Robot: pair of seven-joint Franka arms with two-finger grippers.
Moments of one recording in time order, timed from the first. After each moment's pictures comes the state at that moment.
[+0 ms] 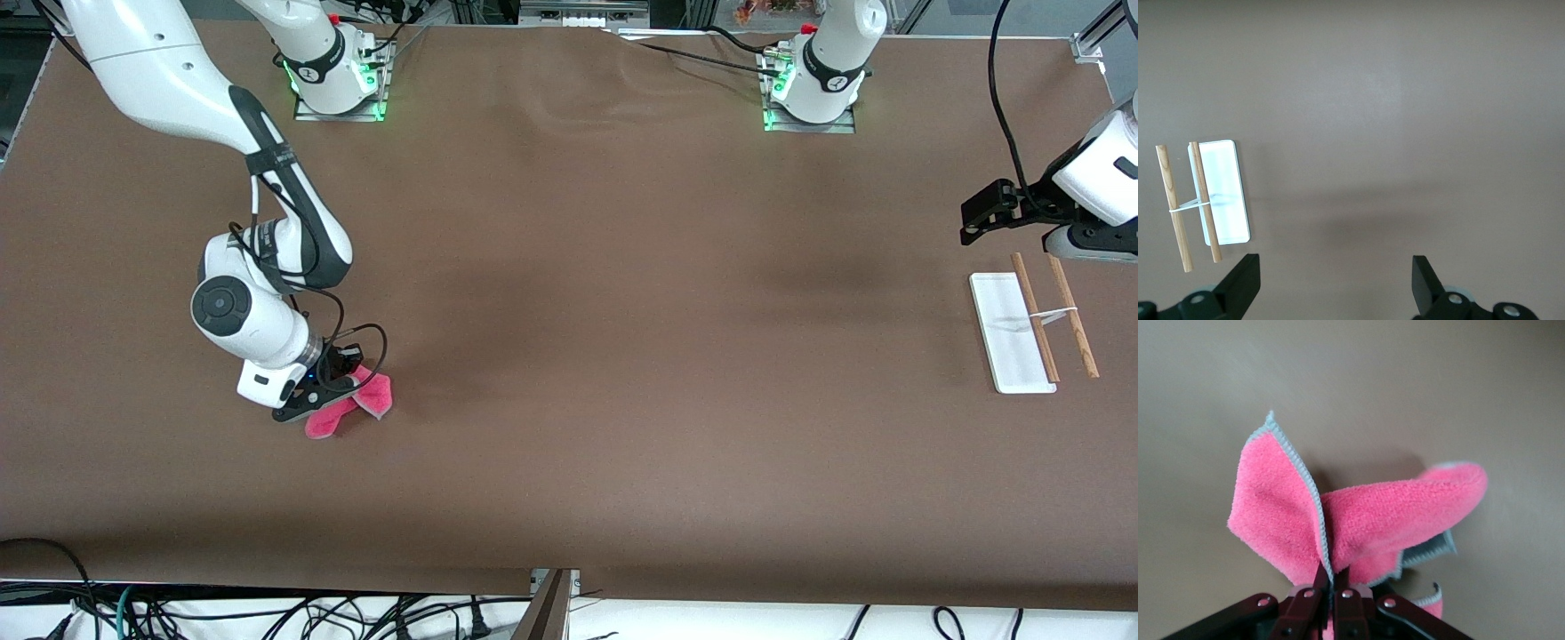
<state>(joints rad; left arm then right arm) -0.01 0.02 -0.01 -1.62 0.04 1.63 0.06 0.07 0.59 0.17 -1.72 -0.13 2.38 -0.18</state>
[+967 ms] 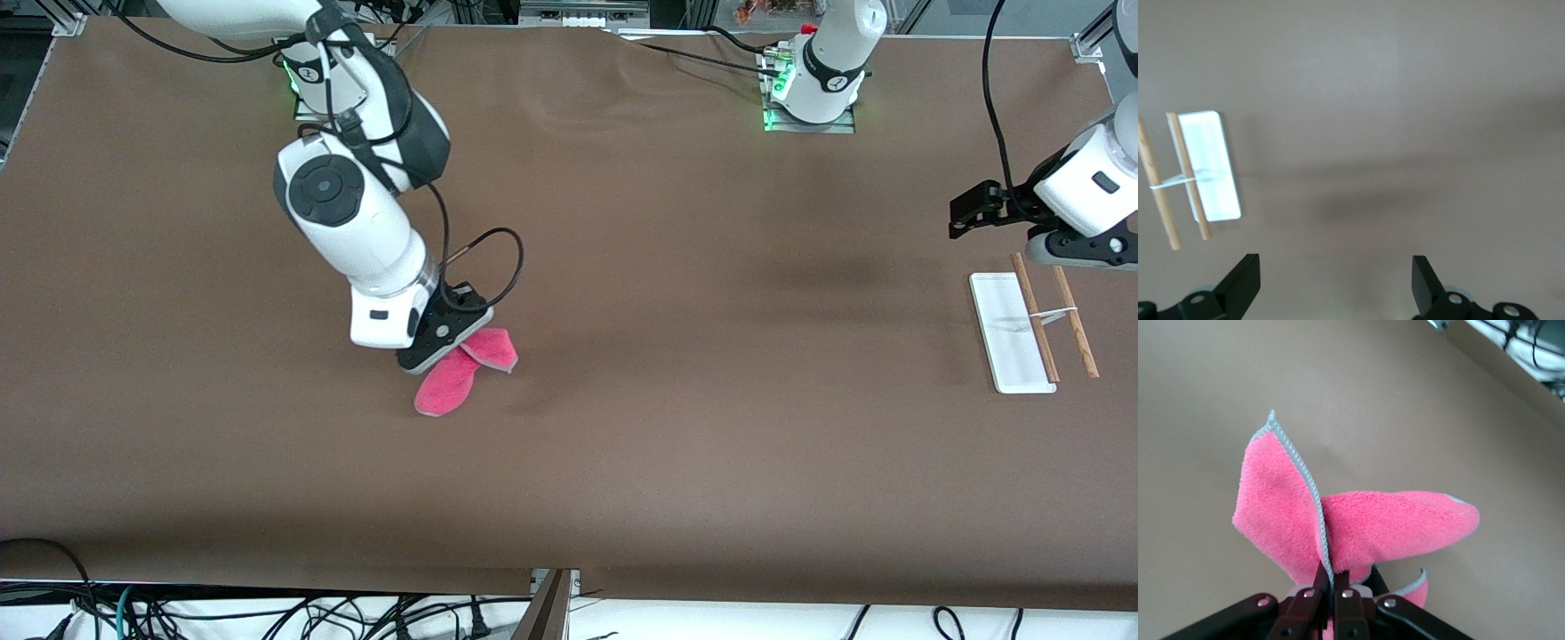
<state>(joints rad) -0.01 0.05 -0.01 -1.62 0.01 1.54 0.06 0.27 0.51 0.33 -1.44 -0.14 2.11 -0.10</state>
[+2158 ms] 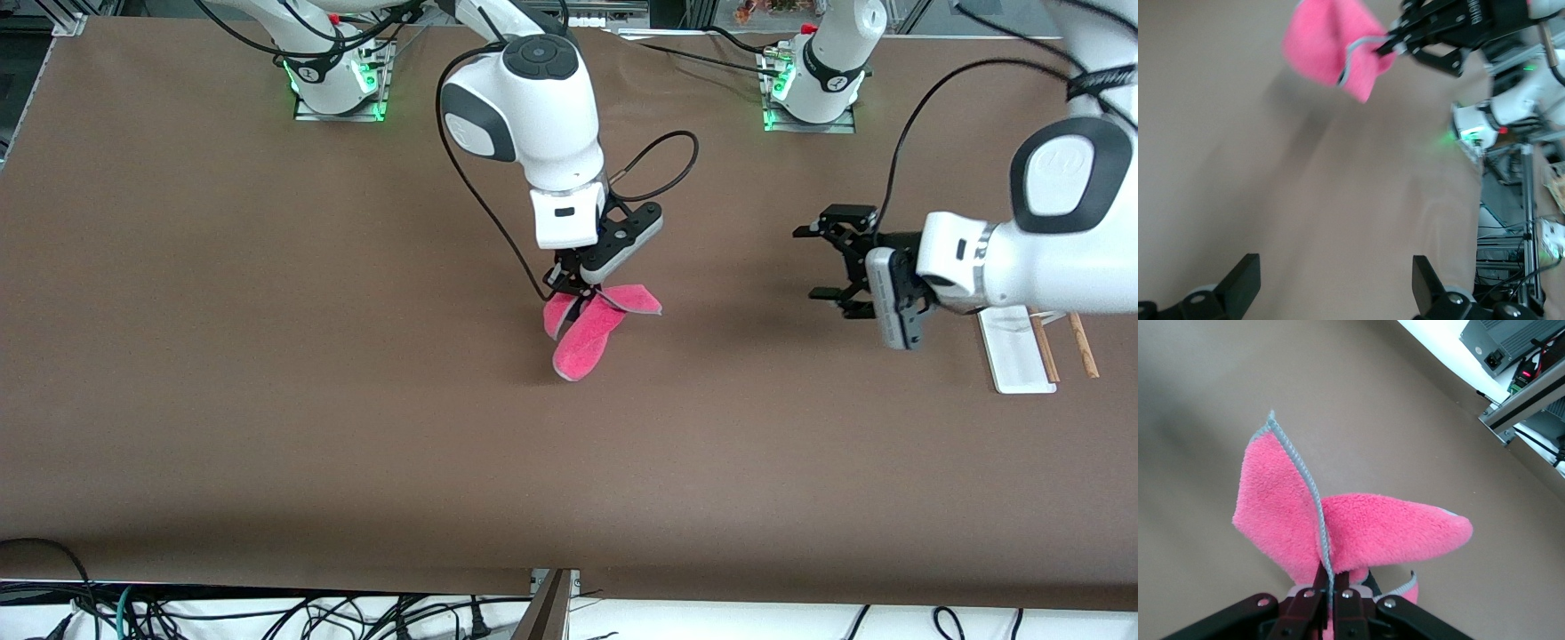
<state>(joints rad) -0.03 0.35 -0.02 -1.60 -0.75 1.54 1.11 0.58 0.61 0.33 -1.26 -0.39 2.19 0.19</state>
